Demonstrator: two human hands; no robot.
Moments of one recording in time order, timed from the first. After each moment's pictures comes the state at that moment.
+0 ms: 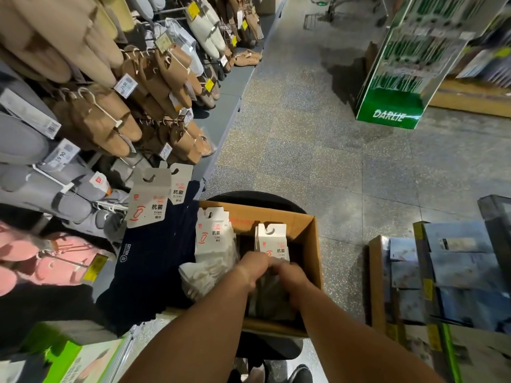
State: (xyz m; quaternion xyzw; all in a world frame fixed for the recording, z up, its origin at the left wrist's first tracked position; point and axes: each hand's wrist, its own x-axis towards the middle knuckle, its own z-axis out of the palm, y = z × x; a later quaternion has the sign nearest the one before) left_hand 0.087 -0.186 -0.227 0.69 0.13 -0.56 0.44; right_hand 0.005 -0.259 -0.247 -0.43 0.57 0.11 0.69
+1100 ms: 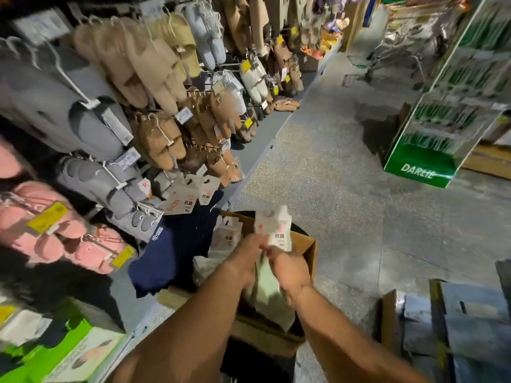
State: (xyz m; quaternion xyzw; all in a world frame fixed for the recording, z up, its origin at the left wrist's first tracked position) left_hand 0.061 -0.173 -0.112 0.62 0.11 -0.45 0.63; right_hand -0.011 -0.253 -0.127 -0.66 0.42 0.03 0.62
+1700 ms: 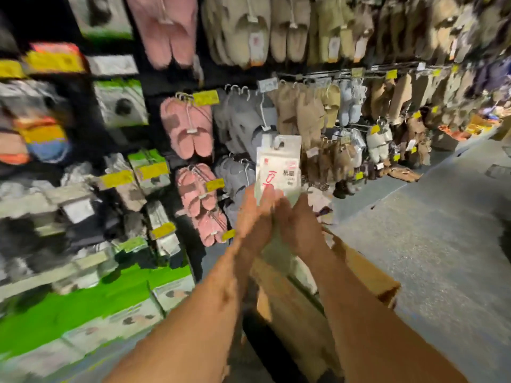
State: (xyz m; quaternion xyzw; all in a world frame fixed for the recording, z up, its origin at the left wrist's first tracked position) left_hand -0.029 0.017 0.008 0.76 0.04 0.11 0.64; right_hand -0.044 -0.090 0.032 -0.83 -0.03 -0.05 0.55
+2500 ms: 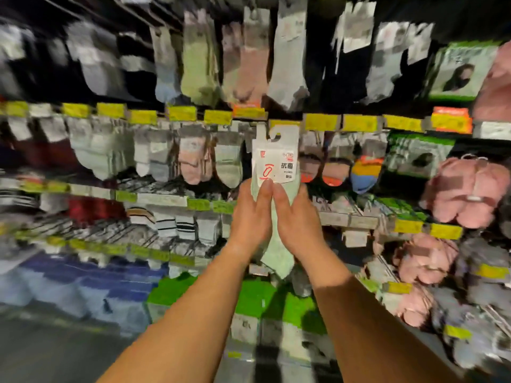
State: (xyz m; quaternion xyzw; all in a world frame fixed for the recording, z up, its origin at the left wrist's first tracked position) left_hand -0.326 0.594 0.108 0.72 0.24 0.44 0.48; right_hand -0.260 0.523 0.113 -0.74 -0.37 0.02 0.55
